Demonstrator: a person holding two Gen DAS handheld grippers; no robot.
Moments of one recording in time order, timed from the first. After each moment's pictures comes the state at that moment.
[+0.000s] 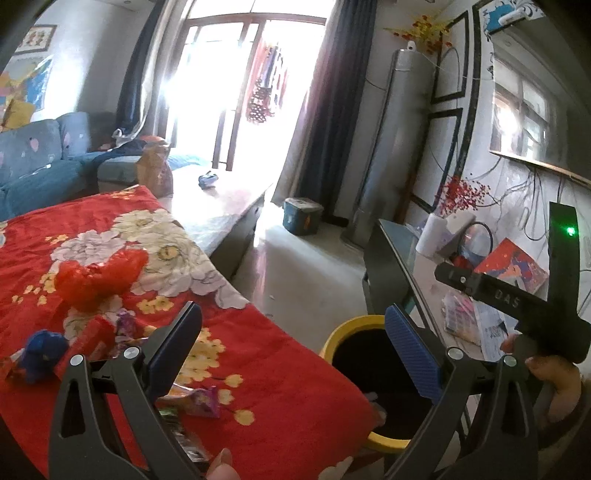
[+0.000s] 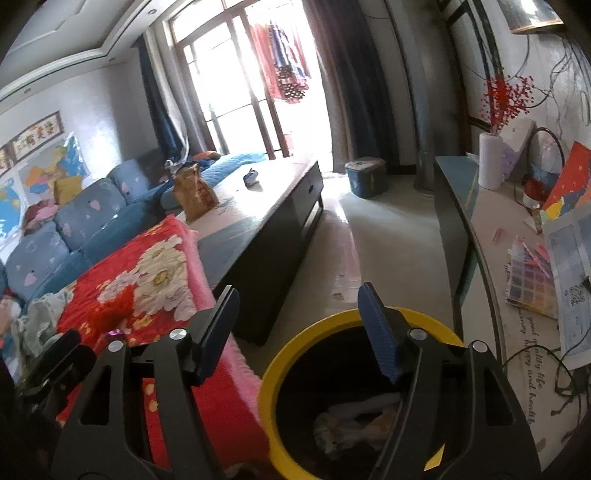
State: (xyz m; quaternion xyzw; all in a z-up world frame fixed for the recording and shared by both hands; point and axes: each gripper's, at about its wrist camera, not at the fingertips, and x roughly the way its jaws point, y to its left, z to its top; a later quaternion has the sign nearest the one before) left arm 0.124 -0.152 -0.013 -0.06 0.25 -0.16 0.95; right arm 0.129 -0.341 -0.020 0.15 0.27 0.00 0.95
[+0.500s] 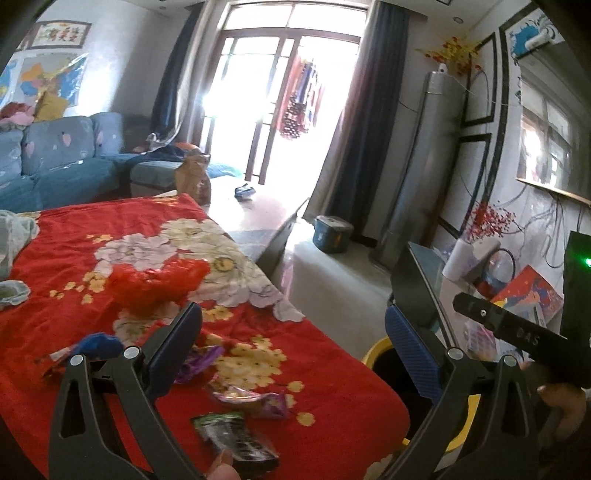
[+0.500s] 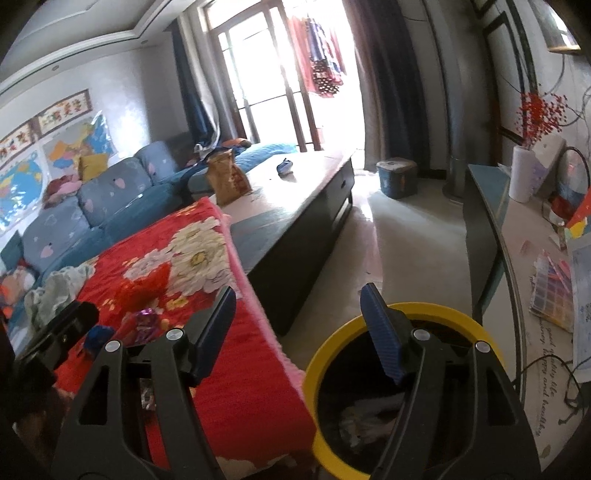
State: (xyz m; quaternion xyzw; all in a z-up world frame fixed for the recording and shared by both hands) left arm 0.116 -0.095 -0.002 -0.09 0.22 -0.10 0.97; right arm 0.126 -0.293 -0.010 0.11 0.28 0.06 0.95
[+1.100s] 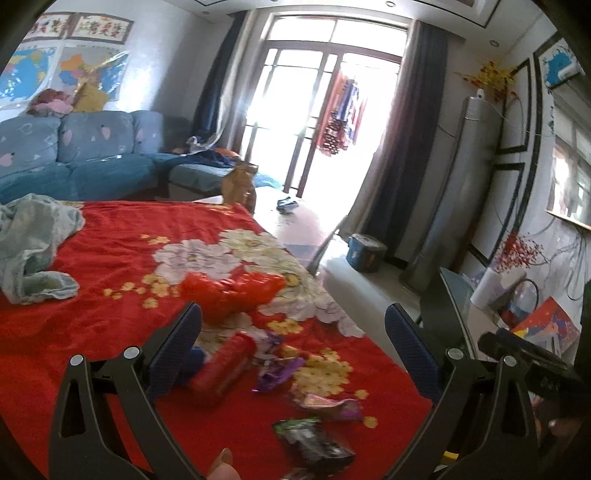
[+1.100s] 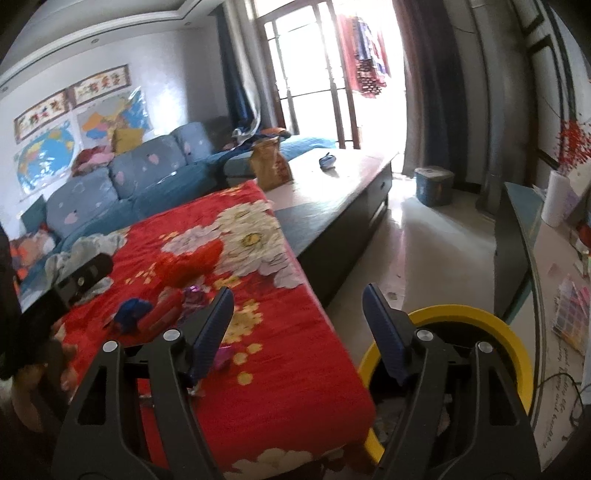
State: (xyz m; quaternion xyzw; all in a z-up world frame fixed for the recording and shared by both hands) left arm 0.104 -0.021 0.007 -0.12 0.21 -0.03 0.97; right arm 0.111 -0.232 -0.004 0.07 0.28 0.13 0.95
